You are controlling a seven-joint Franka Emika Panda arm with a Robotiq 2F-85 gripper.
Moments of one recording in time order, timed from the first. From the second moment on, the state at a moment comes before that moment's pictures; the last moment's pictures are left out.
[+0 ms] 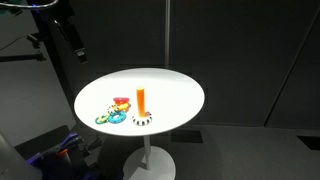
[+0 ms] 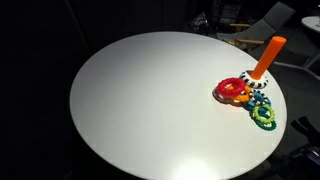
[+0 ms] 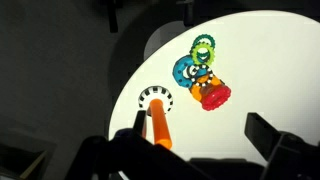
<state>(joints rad) -0.04 -1.03 -0.08 -2.68 0.05 1.81 0.01</state>
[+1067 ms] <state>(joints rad) -0.04 -1.00 -0.07 -2.67 0.05 1.83 0.01</state>
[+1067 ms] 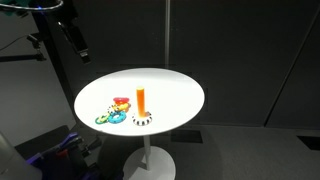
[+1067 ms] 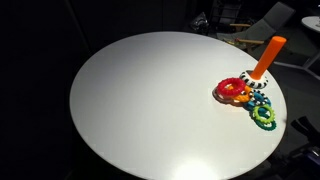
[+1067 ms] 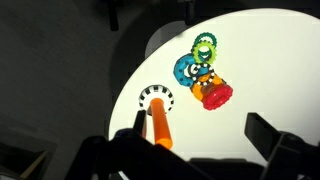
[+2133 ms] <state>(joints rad) 0.04 -0.65 0.01 -2.55 0.12 1.99 0.01</state>
